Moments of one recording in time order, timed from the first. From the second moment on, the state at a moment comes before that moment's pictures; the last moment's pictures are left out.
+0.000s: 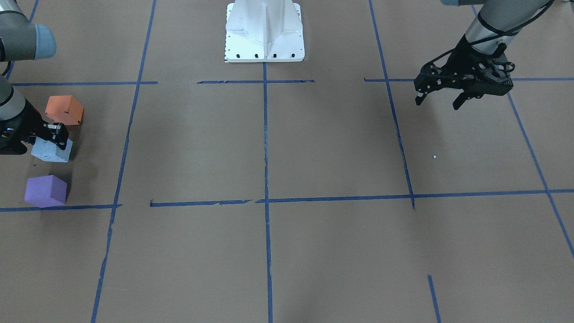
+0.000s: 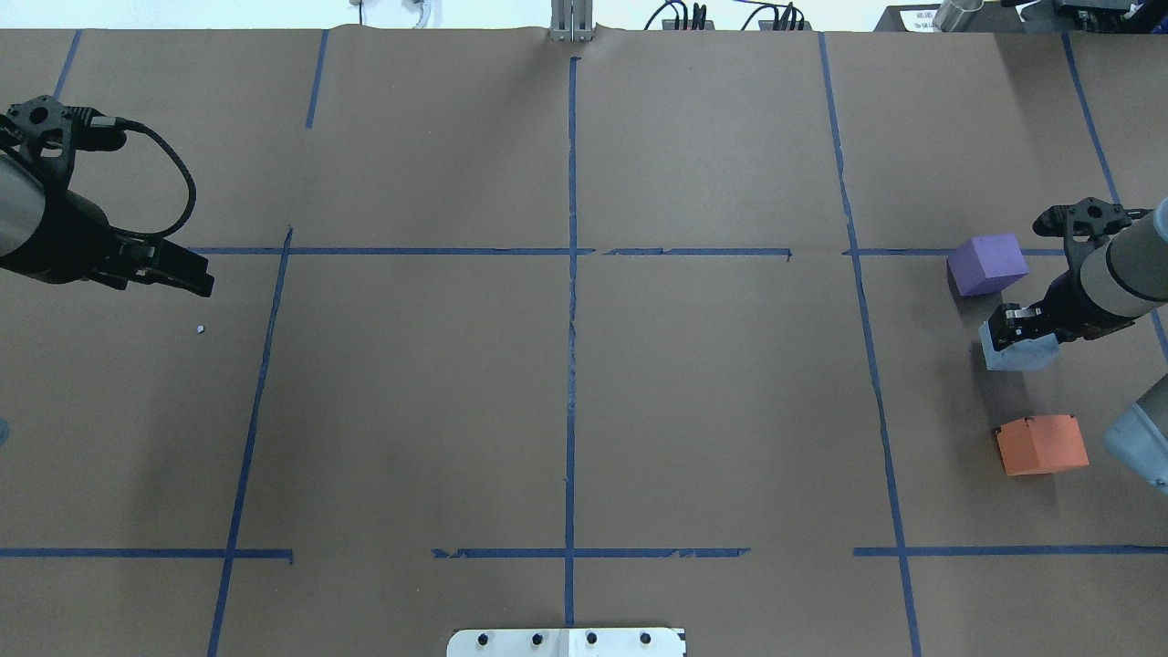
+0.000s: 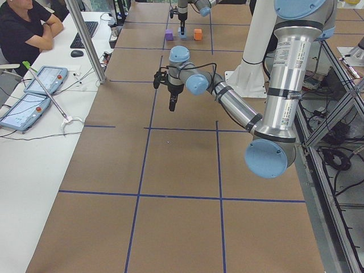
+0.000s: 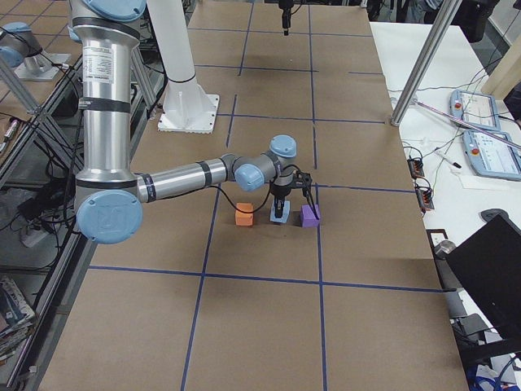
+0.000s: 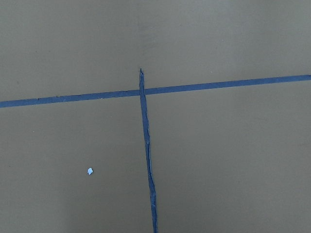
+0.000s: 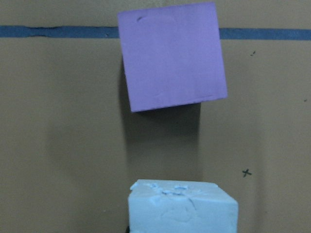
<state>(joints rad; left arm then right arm) -0.92 -1.69 -2.12 -1.65 -2.12 -0.83 0.93 -1.62 1.77 -1.28 2.09 0.79</state>
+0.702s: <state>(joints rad) -0.92 -1.69 -2.12 -1.65 -2.12 -0.83 0.91 -1.61 1.76 -1.27 2.09 0.78</state>
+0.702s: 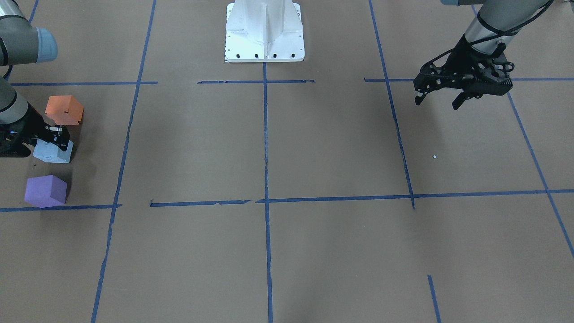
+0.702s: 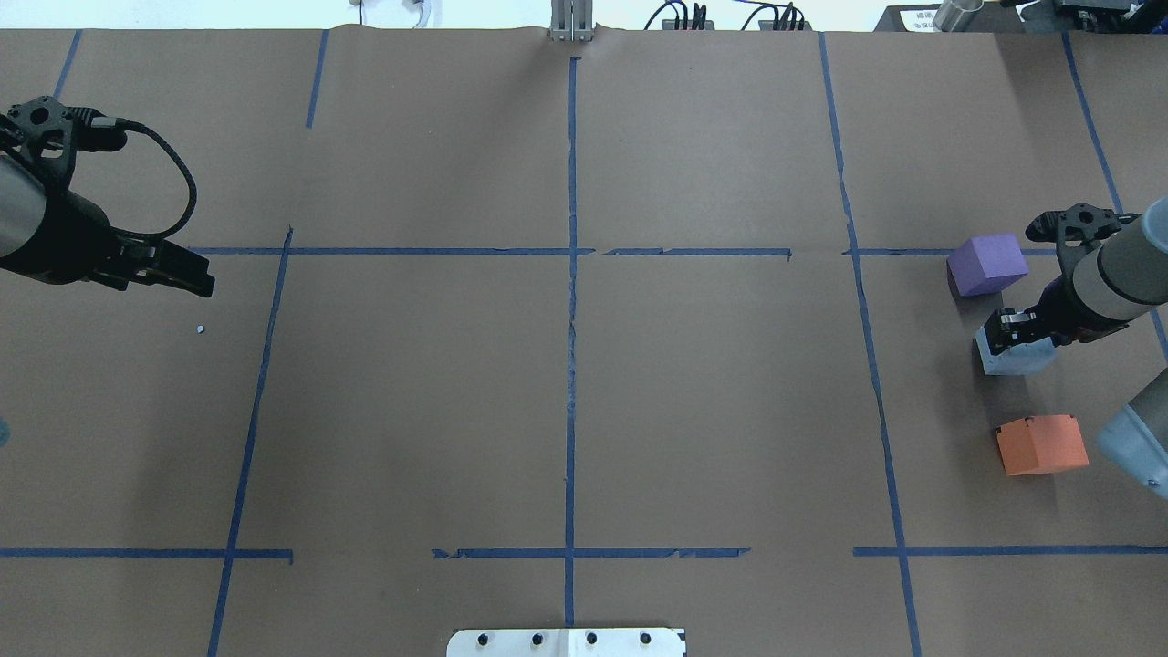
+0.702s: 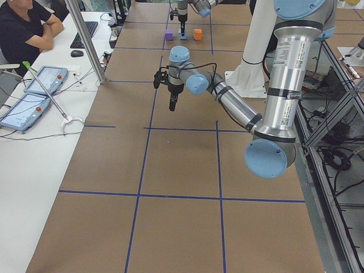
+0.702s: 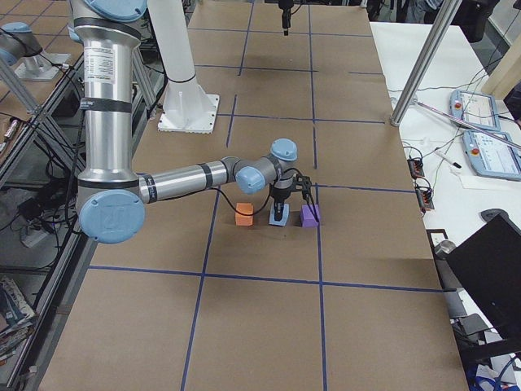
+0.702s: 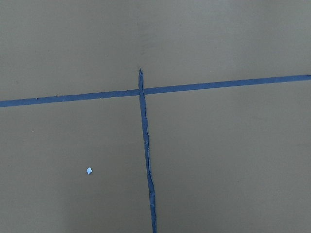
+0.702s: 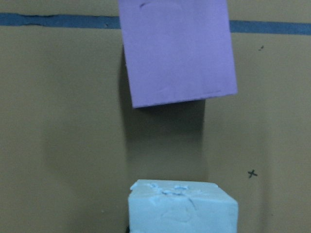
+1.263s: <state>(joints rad) -0.92 -1.67 -2.11 -1.64 -2.13 -0.79 0.91 -1.63 1.77 -1.23 2.09 0.75</state>
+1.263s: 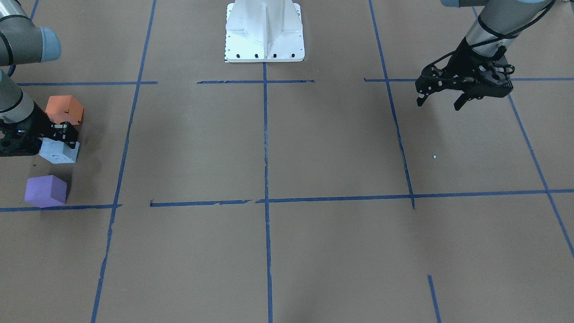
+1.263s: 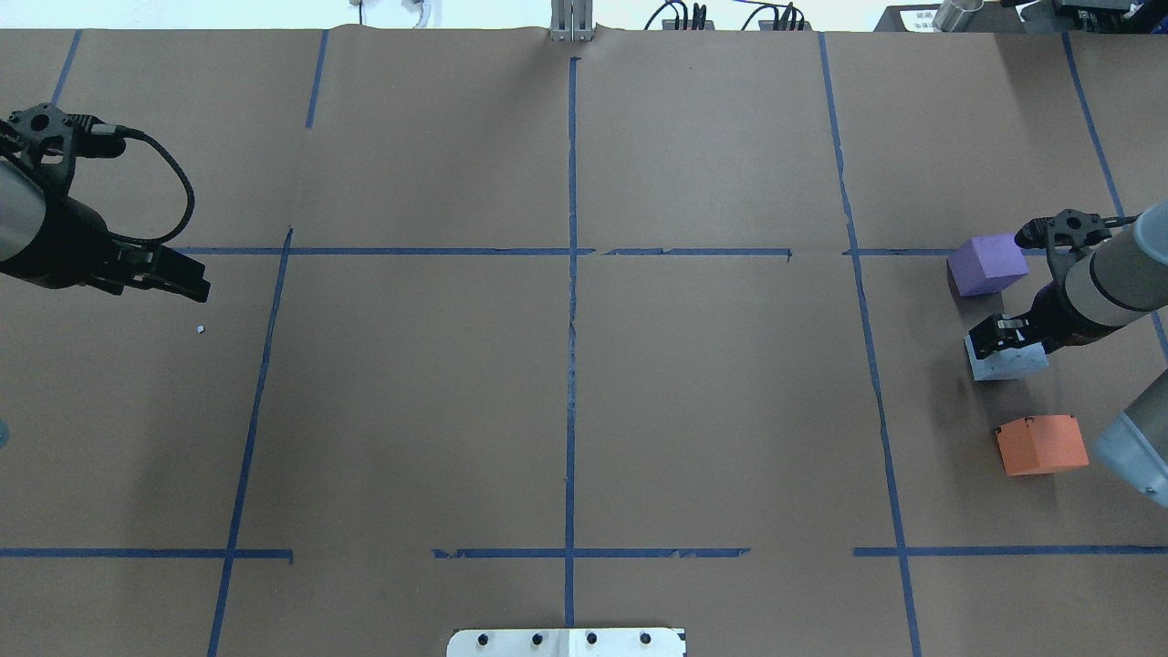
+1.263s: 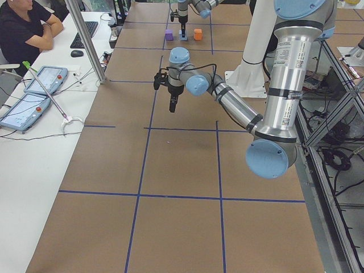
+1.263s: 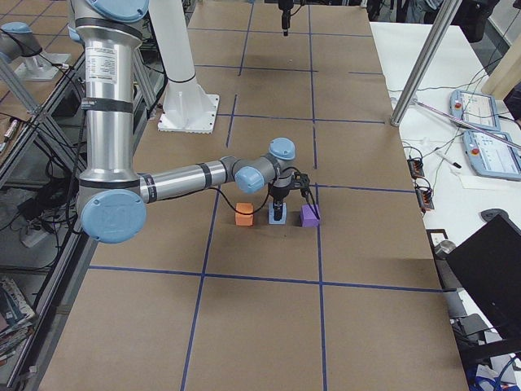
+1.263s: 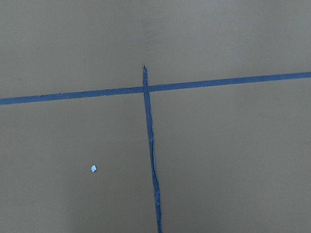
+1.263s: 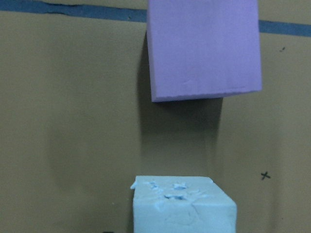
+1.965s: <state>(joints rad) -1.15 -1.48 -2.07 -1.64 -2.16 -0.25 1.36 -1.76 1.85 -1.24 2.32 0.34</state>
